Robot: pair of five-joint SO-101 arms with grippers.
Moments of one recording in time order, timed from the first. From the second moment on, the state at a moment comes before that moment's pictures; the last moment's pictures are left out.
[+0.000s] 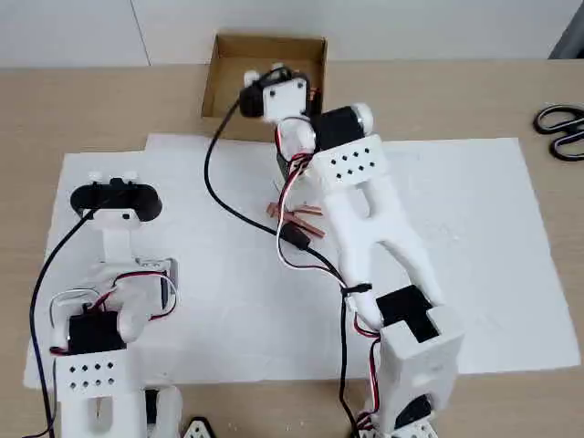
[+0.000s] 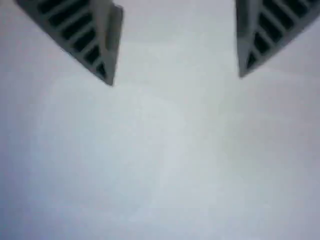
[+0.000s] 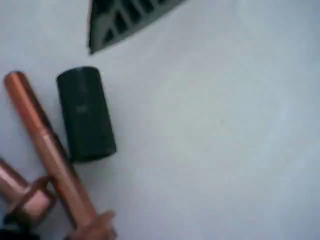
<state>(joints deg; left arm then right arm) -11.0 -62.0 61.1 69.3 -0.1 -25.6 18.5 -28.7 96.0 5.2</state>
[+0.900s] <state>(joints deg) -11.0 -62.0 61.1 69.3 -0.1 -33.5 31.0 -22.9 93.1 18.9</state>
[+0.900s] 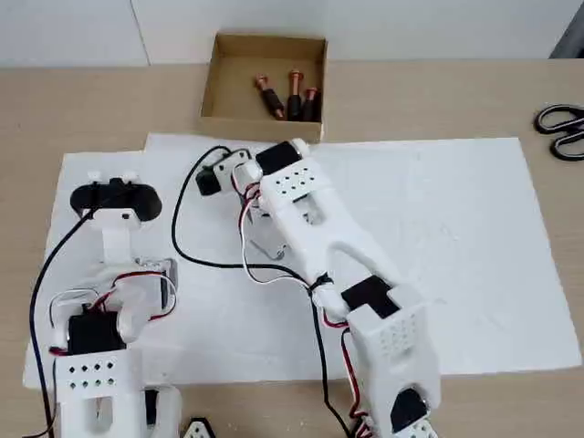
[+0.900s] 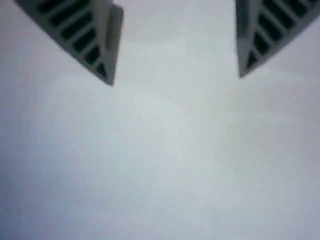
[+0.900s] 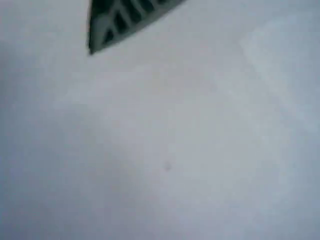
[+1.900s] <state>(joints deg) -11.0 -62.0 62.5 68.3 -0.1 -33.1 36.3 -22.9 87.2 19.7</state>
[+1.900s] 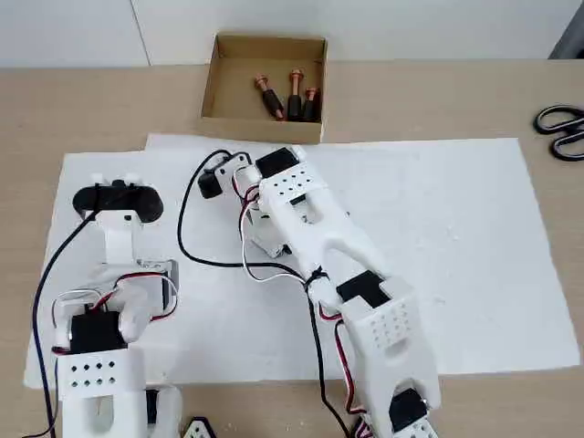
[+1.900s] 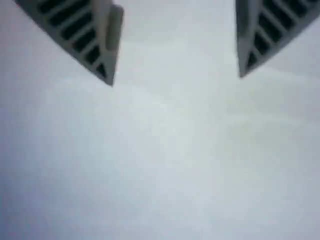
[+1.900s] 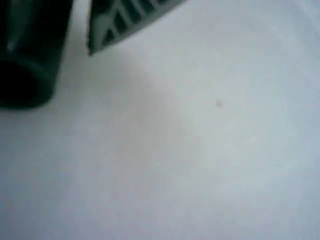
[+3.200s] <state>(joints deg) -11.0 -62.0 62.5 68.3 -0.1 -13.1 15.4 -25.3 96.8 10.8</state>
